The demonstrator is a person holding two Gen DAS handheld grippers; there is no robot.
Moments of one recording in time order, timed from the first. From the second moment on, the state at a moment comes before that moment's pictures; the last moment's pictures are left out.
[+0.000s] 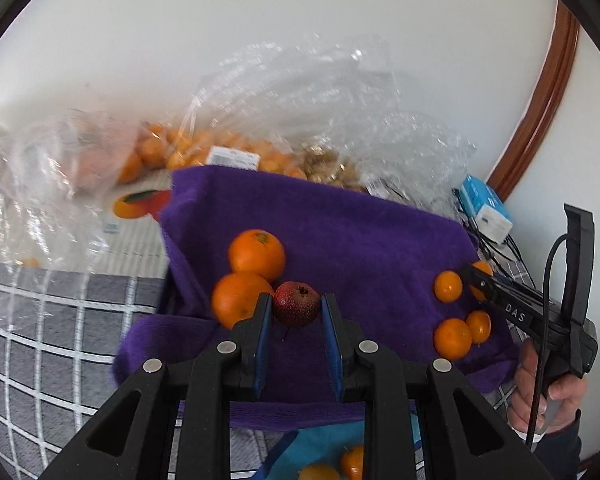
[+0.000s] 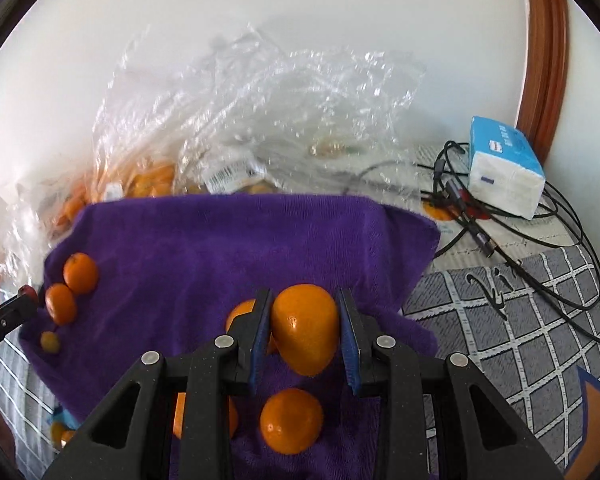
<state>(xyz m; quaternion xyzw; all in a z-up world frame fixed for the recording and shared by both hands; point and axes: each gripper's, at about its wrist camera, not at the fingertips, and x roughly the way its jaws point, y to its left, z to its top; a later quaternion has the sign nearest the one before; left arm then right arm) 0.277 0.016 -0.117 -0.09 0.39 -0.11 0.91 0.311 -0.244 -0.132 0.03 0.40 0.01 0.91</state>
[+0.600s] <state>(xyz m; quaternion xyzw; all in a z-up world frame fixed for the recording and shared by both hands) 0.279 0.006 -0.147 -0.06 0.44 -0.10 0.89 0.308 -0.259 -0.127 0.07 0.42 0.03 0.91</state>
